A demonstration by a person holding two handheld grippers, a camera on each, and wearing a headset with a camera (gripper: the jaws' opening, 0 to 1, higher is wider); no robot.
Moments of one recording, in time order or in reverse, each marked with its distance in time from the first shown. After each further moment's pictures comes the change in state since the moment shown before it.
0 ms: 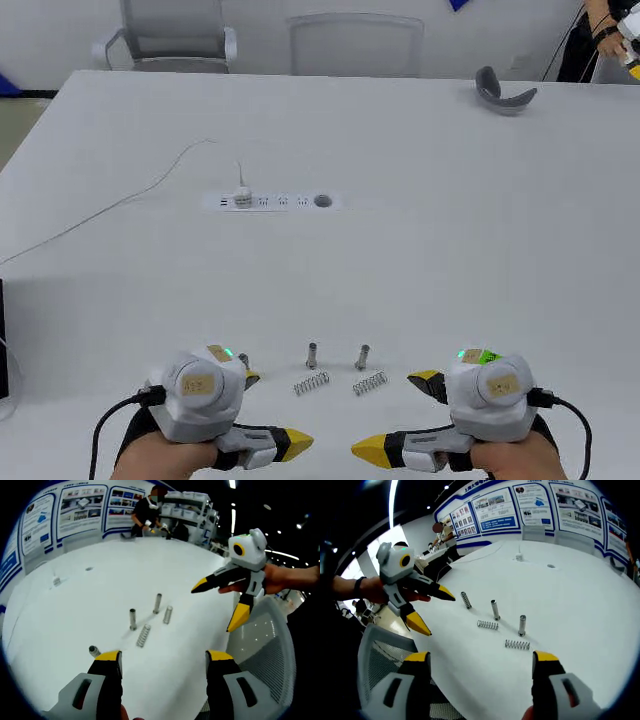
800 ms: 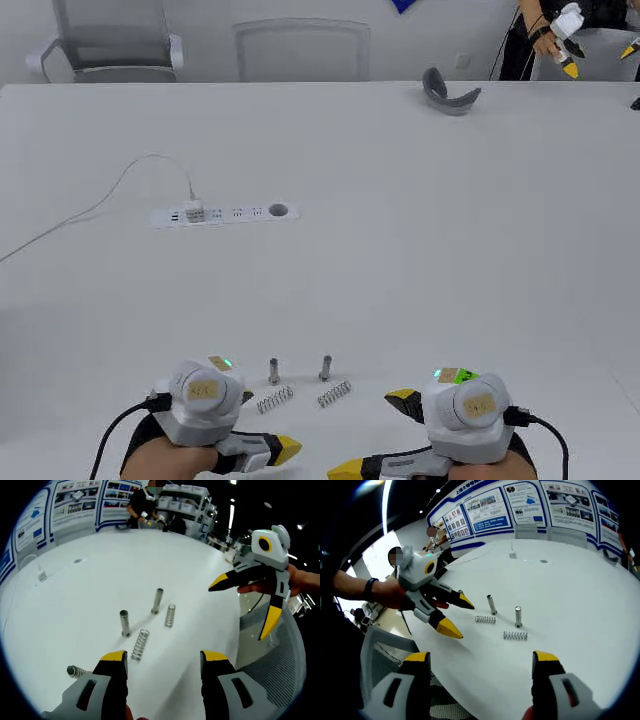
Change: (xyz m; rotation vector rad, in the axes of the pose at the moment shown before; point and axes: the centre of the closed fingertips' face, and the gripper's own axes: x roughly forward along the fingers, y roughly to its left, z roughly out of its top) left arm 0.057 0.009 -0.001 -0.013 0.054 -0.038; right arm -0.010 -0.002 -0.012 0.065 -0.012 -0.024
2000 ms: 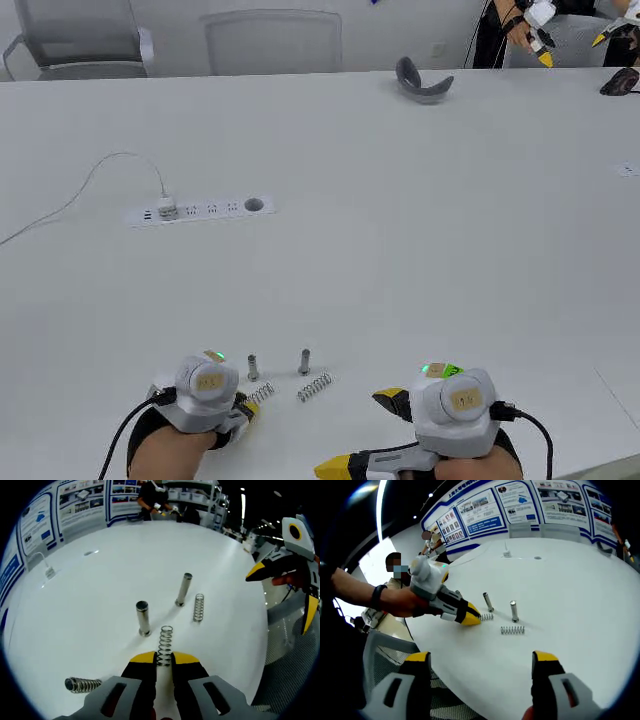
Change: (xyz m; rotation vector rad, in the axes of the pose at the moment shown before) left arm 0.030 0.032 -0.012 0.024 0.062 0.158; right arm -0.009 -0.003 -0.008 0.062 -0.018 -0.013
